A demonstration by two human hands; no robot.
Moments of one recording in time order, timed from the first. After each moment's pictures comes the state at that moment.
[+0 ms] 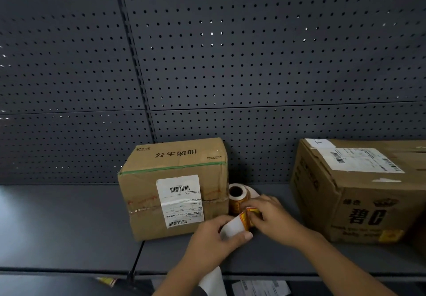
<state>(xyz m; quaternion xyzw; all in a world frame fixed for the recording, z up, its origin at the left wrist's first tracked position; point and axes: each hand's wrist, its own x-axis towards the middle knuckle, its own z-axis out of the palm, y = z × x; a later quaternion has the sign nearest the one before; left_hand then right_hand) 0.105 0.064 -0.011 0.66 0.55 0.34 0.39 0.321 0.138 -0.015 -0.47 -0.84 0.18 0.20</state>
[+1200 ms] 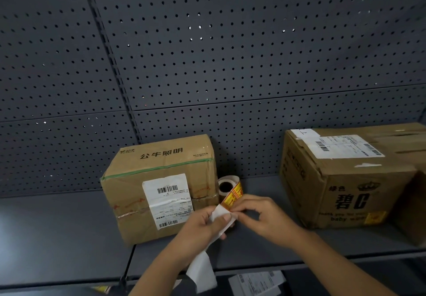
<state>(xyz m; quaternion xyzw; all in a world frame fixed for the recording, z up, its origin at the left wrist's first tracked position) 0.099 0.074 0.007 0.58 0.48 0.35 0.55 0.320 0.110 -0.009 -0.35 -0.80 0.30 0.38</state>
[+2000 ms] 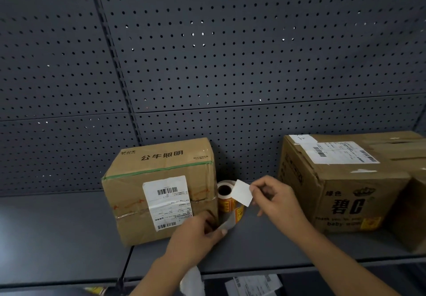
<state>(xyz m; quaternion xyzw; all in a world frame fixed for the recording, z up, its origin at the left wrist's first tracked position) 0.091 0.074 0.006 0.70 0.64 0.17 0.25 0.333 0.103 0.027 -0.44 -0.68 0.30 0.50</state>
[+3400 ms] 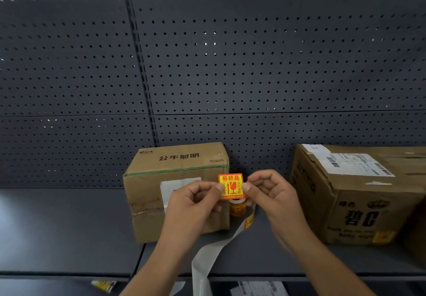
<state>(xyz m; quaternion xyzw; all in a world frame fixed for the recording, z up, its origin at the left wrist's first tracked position) 0.087 0.032 0.104 0.51 0.51 0.56 0.41 0.274 0.066 0.084 -0.36 -0.55 0.45 0.60</state>
